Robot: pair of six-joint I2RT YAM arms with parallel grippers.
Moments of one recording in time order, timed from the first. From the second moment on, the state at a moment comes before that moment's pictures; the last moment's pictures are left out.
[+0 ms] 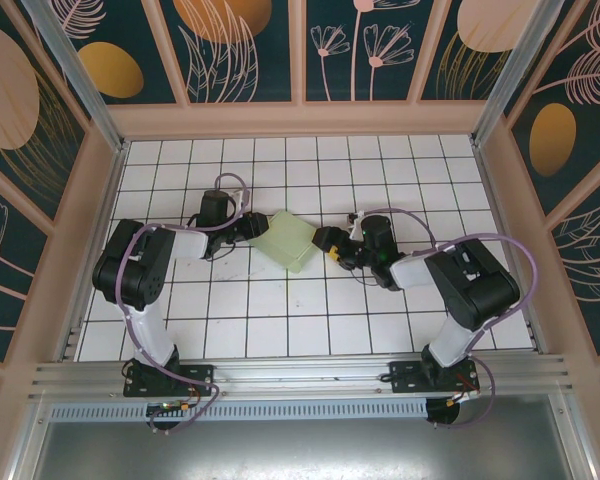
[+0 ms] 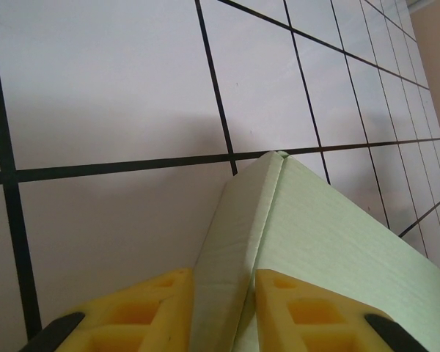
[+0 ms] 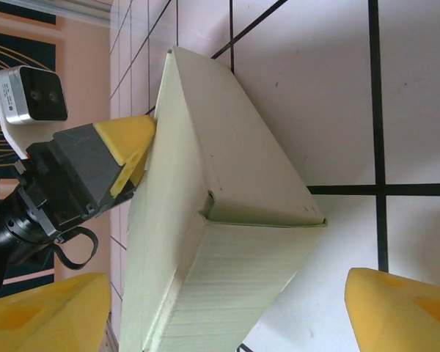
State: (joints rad) left arm -0.29 1.87 0.84 0.36 0.52 -0.57; right arm 0.50 1.69 0.55 0.65 -0.51 1.03
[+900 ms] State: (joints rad) left arm -0.29 1.67 0.67 0.45 0.39 -0.49; right arm 0.45 1.83 0.58 0.87 -0.63 1.37
